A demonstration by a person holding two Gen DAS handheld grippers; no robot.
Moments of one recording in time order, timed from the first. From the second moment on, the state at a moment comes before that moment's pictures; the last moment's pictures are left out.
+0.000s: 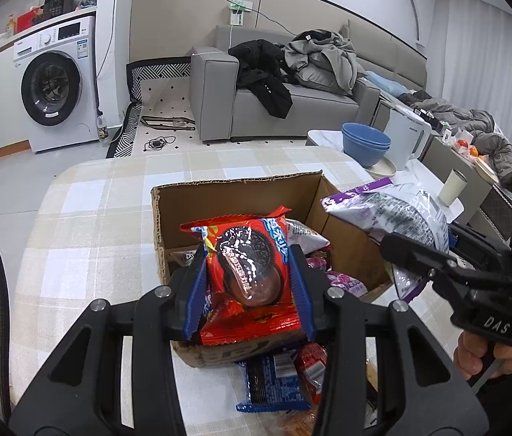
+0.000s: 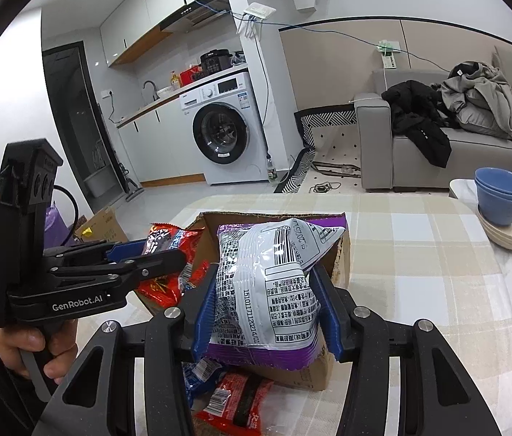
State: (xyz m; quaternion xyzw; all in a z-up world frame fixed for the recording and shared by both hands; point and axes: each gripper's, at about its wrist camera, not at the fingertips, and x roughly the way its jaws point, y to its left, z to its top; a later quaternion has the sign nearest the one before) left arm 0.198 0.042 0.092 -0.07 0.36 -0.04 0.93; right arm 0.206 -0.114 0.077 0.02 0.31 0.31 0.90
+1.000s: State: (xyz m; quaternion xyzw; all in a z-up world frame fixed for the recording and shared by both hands) left arm 0.246 0.049 0.056 -0.07 0.37 -0.03 0.93; right arm 0.229 -0.076 0.054 -0.05 0.31 0.30 0.90
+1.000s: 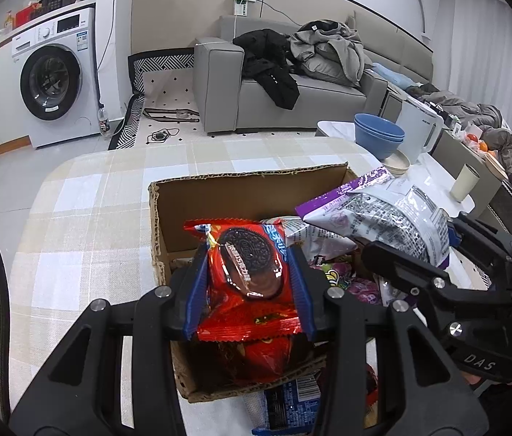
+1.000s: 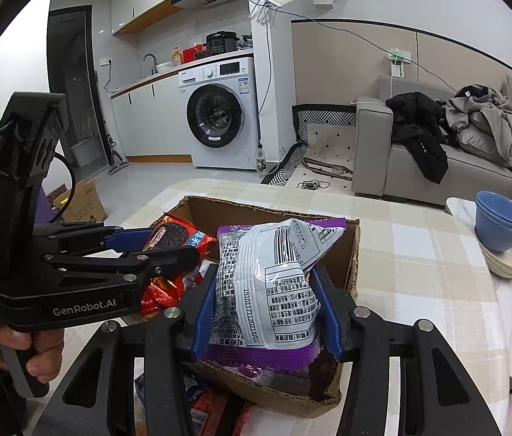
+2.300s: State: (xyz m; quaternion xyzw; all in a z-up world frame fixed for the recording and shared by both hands) left arm 0.144 0.043 0.066 -0.08 0.37 -0.01 0.93; right arm 0.171 -0.150 0.057 0.00 0.35 0.26 0.90
